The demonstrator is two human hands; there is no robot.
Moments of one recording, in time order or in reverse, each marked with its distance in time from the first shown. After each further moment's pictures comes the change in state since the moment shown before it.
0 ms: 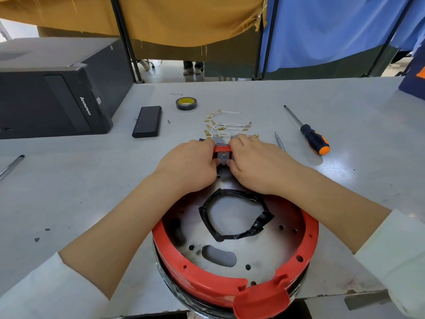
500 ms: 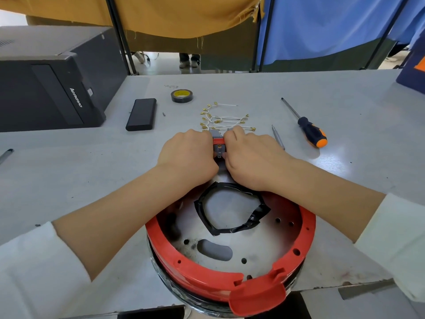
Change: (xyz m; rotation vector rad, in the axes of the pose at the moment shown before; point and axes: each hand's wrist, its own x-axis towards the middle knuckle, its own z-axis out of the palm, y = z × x) left_hand 0.001 0.012 0.001 0.137 0.047 -0.105; right_hand -0.001 -0.006 0.007 -0.200 0.044 0.008
